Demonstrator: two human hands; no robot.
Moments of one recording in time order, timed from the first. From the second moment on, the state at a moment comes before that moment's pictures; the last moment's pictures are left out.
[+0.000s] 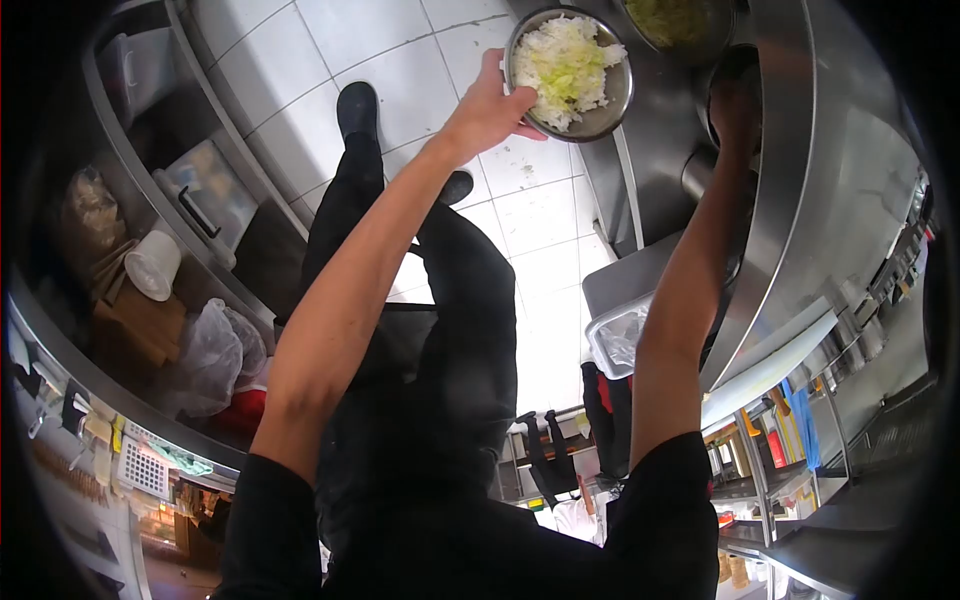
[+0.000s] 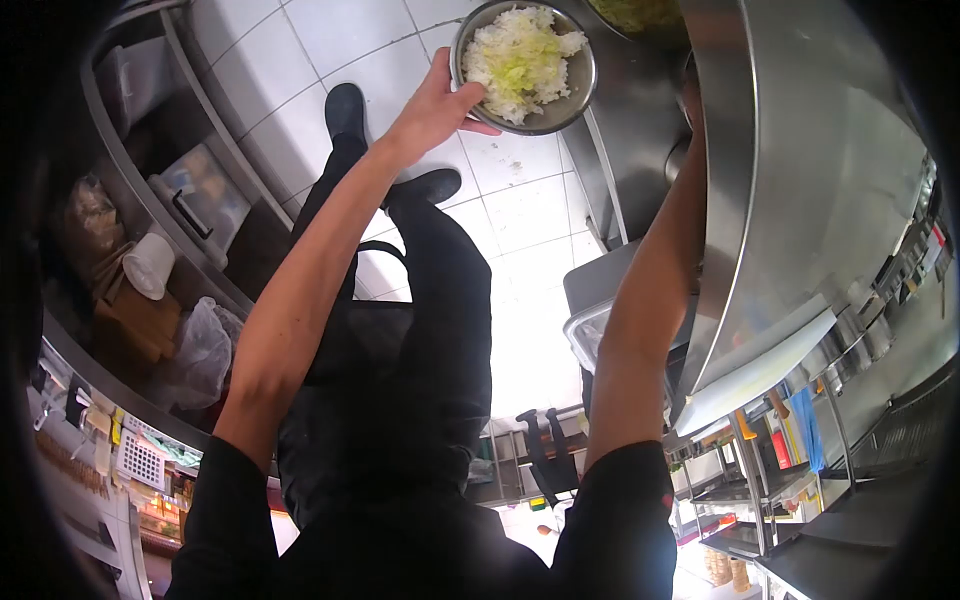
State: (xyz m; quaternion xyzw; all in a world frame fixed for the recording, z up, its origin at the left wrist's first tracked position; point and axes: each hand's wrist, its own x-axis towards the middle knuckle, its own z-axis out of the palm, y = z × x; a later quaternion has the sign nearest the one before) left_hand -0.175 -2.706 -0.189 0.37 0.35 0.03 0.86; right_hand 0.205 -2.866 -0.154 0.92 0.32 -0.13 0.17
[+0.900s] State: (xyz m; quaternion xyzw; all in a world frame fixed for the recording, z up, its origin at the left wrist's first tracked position) left_hand -0.198 -2.739 -0.185 0.36 0.34 0.00 0.87; right_hand 0.202 -2.937 -0.174 0.92 0.34 -0.03 0.20
